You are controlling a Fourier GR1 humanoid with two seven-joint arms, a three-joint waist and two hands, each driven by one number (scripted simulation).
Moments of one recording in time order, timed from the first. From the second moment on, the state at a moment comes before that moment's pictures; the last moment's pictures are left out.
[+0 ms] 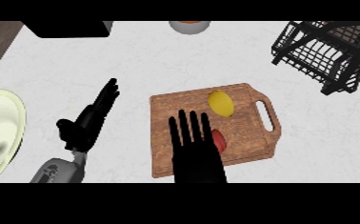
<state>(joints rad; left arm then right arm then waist) -0.14 0.31 -0.27 -1.34 0.25 0.08 -0.13 -0.45 -0.14 0.99 -1.84 0.96 0.44 1.13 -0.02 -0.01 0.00</state>
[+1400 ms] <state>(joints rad) -0.12 0.22 -0.19 -1.33 0.14 0.00 -0.14 -0.18 -0.07 0.75 -1.65 1.27 0.40 0.89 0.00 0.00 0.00</state>
